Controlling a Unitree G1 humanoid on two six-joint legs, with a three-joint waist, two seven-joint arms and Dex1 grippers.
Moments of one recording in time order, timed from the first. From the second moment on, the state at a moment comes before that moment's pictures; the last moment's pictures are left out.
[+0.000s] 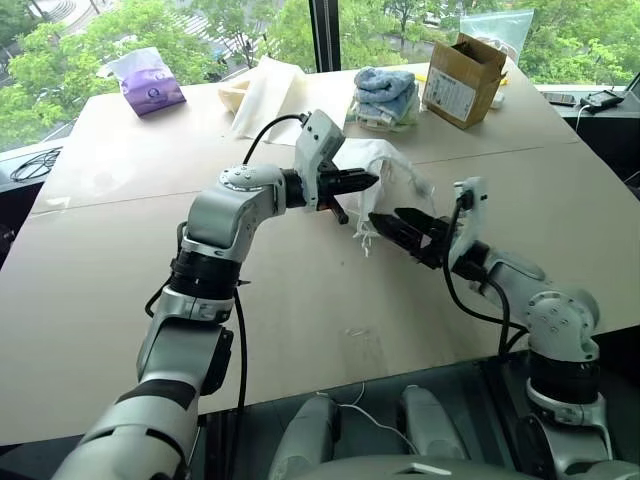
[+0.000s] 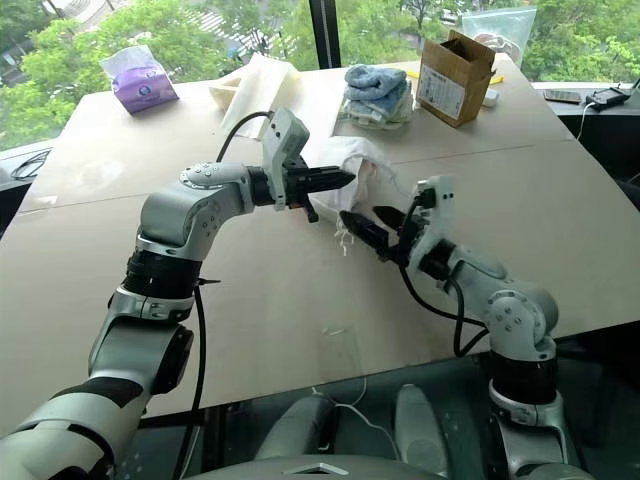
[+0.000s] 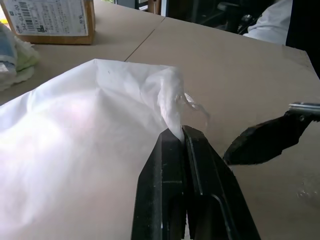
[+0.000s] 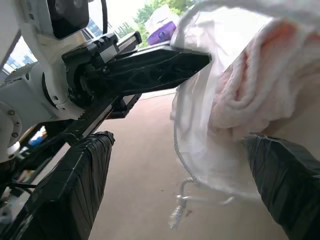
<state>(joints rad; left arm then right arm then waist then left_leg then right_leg) -0.88 0.43 -0.13 0.14 -0.38 0.71 -0.87 -0.36 -0.27 -0.13 -0.44 0.90 0.94 0.28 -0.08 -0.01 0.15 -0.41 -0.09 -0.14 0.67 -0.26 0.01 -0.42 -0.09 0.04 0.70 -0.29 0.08</state>
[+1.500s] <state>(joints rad) -0.89 0.43 -0.13 0.14 -0.37 0.73 -0.85 -0.56 -0.30 -0.04 -0.06 0.23 0.43 0.27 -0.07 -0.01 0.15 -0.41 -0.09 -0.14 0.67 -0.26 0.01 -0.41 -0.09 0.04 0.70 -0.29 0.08</state>
